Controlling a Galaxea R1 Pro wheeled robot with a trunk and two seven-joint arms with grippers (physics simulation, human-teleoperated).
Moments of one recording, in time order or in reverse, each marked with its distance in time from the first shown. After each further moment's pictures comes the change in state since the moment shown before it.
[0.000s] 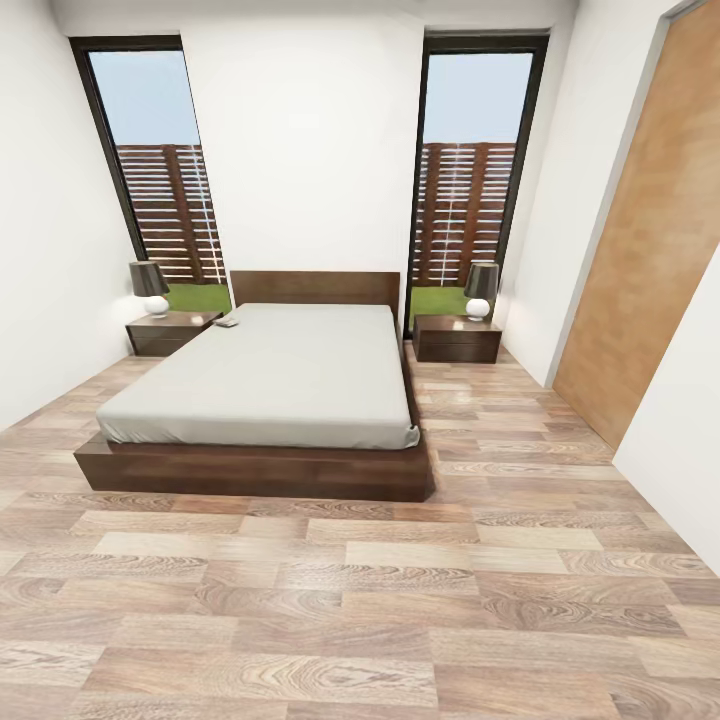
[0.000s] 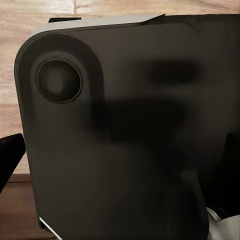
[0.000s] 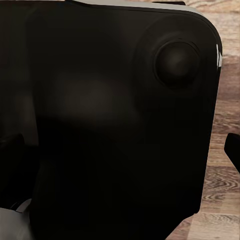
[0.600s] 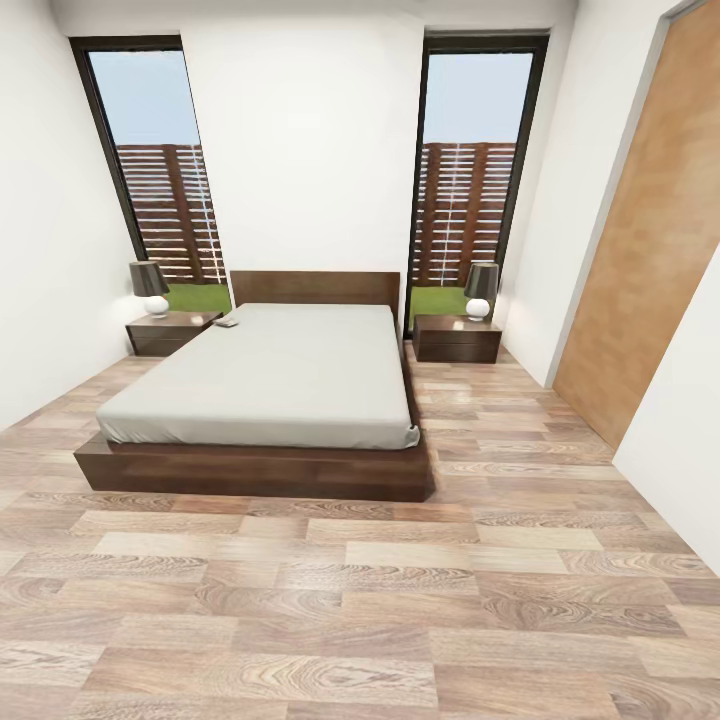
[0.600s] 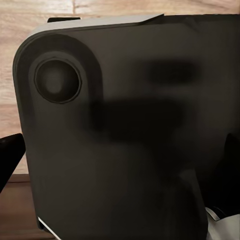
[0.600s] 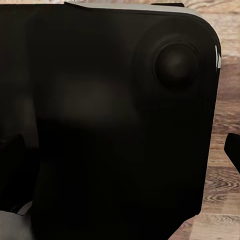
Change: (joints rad) left arm 0.000 0.000 -0.001 0.000 0.002 0.000 -0.005; right arm 0.000 0.000 -0.006 -0.002 -0.006 -0.003 0.000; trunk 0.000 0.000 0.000
